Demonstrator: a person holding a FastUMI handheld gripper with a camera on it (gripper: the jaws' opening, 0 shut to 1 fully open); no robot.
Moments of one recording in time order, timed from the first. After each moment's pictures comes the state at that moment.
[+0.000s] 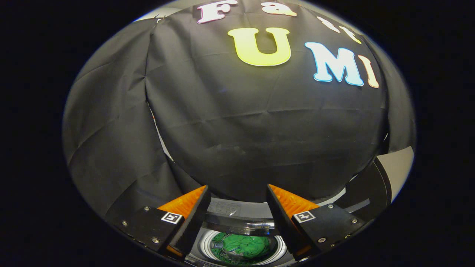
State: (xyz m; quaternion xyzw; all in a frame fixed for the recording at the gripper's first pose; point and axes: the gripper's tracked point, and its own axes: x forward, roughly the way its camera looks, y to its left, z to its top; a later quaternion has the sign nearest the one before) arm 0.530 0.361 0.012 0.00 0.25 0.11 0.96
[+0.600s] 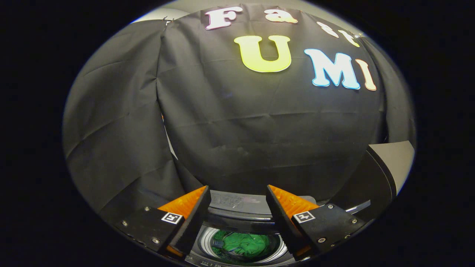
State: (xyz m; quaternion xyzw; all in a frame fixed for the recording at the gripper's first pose) arm 0.483 0.366 0.000 0.00 0.21 0.12 0.97
